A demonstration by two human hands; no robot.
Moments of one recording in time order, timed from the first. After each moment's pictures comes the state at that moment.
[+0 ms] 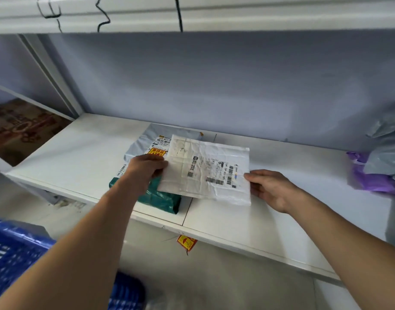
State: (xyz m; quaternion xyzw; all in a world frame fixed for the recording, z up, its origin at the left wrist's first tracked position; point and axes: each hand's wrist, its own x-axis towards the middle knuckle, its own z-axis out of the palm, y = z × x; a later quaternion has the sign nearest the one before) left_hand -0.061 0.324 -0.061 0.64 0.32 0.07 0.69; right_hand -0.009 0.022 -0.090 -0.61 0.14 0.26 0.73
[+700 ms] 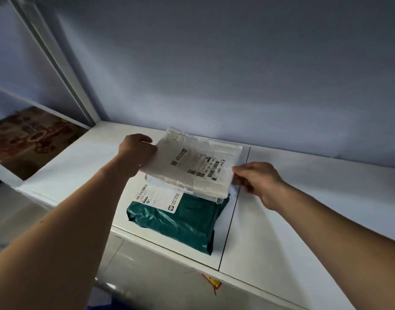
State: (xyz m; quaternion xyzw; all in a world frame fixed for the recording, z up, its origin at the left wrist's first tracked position) left_hand 0.023 0.459 -0.051 0.78 0.36 0.12 0.49; right_hand 0.054 0.169 -0.092 -0.72 0.07 0.20 0.66
